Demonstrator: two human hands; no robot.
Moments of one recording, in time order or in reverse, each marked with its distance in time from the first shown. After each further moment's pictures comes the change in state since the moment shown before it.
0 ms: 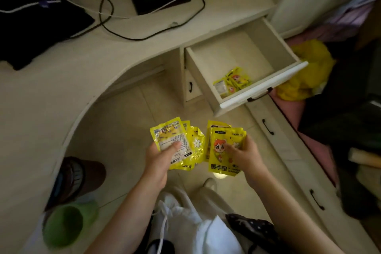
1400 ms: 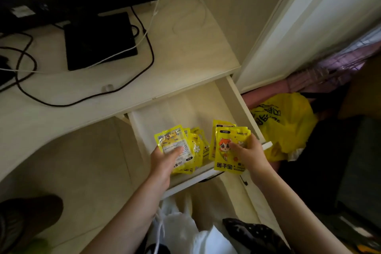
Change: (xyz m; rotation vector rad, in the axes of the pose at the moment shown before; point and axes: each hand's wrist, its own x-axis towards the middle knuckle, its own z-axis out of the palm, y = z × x) left_hand 0.195 0.096 0.321 0.044 0.124 -0.166; right_hand 0.309 -0.194 -0.187 -0.087 -0.016 -0.017
